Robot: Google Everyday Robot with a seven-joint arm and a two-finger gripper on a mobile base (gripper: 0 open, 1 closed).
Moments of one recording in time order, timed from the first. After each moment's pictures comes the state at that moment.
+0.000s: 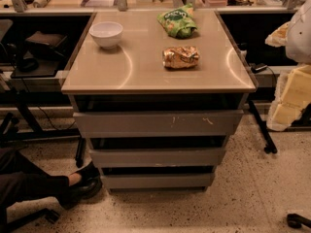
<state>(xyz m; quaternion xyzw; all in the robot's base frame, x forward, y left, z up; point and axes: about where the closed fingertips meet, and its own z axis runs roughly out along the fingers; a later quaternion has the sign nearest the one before) 0.438 -0.217 0.976 -0.60 0.78 -0.03 0.16</state>
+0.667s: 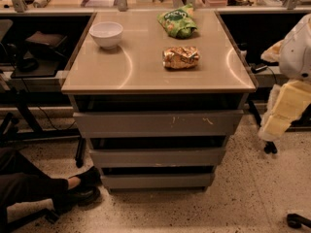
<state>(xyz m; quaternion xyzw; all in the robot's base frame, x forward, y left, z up) 0.439 -0.214 0.946 -0.59 0.79 -0.01 0.16</state>
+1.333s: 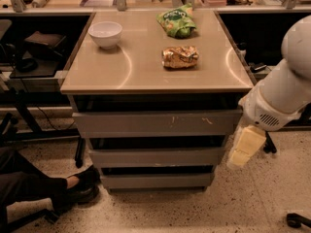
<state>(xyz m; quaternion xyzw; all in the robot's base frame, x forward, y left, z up) 0.445 -0.207 0.816 -0.55 0.83 0.04 0.13</state>
